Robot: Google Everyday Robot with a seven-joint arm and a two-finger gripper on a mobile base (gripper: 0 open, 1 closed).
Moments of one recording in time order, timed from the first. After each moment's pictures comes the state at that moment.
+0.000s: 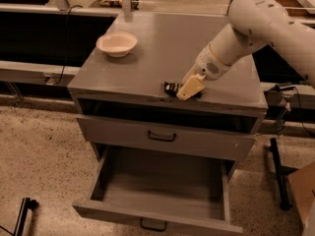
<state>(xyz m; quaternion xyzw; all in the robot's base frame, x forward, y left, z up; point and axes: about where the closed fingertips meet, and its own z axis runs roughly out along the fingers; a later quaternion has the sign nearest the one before) 0.623 -0.100 0.821 -0.54 0.80 0.17 0.21</state>
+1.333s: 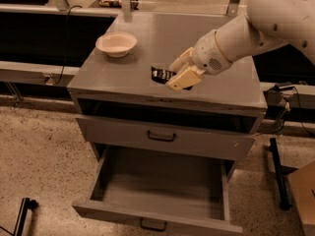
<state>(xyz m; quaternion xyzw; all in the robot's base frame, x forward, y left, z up) 0.594 -0.057 0.891 -0.60 0.70 0.19 0.35</state>
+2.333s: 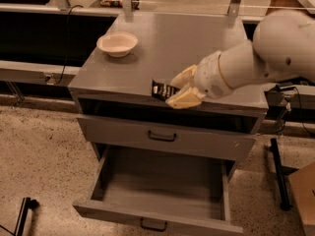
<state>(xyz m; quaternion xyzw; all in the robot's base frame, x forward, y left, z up) 0.551 -0.058 0.873 -0.59 0.69 0.16 0.38</state>
